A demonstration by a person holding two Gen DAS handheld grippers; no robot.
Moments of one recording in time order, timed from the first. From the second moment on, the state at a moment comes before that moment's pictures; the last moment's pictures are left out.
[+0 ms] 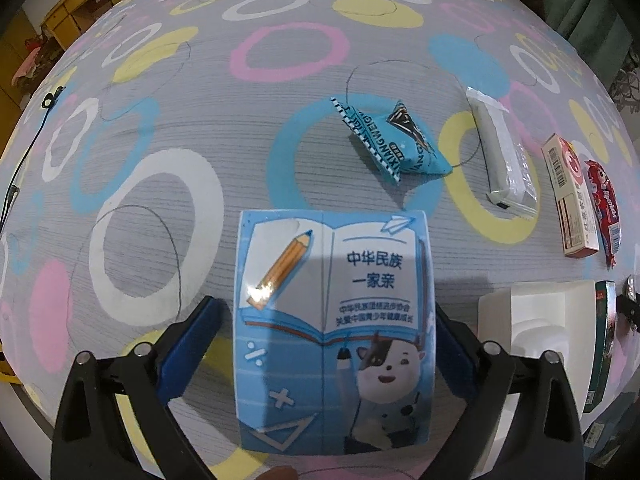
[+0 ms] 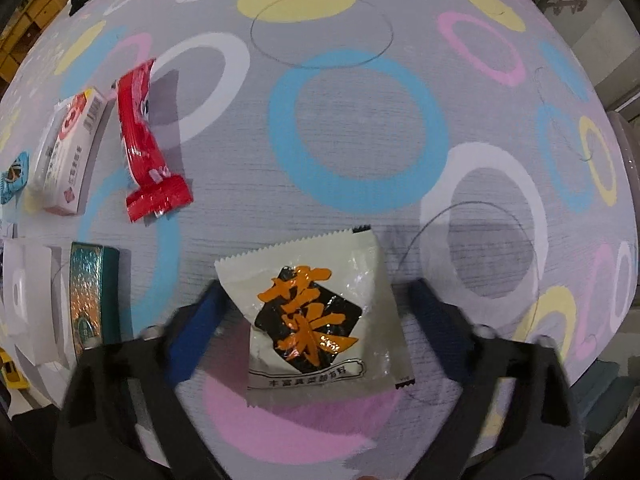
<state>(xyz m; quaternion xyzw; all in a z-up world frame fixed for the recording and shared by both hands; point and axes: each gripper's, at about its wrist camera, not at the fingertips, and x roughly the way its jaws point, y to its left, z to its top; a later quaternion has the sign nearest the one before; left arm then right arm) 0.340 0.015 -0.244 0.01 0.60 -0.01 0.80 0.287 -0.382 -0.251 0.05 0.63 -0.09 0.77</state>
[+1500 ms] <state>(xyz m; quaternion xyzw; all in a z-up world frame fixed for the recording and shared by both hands) 0.211 0.005 -0.076 0.00 0.48 -0.07 0.87 0.160 -0.345 -0.076 0.05 0.50 -0.03 0.86</state>
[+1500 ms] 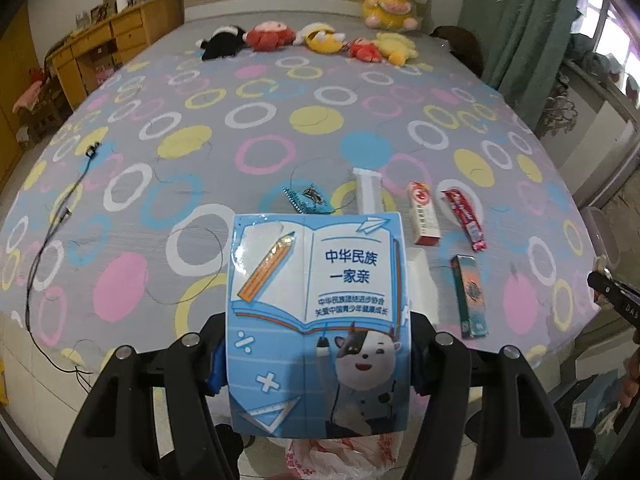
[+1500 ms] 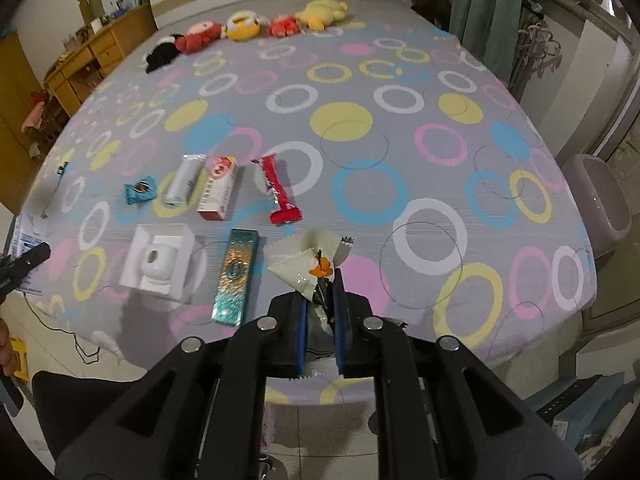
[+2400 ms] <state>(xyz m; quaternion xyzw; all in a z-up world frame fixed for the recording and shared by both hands) 0.040 -0.003 -0.068 0.02 0.42 -0.12 0.90 -0.007 -0.243 -0.049 0.03 0.41 0.03 0.91</state>
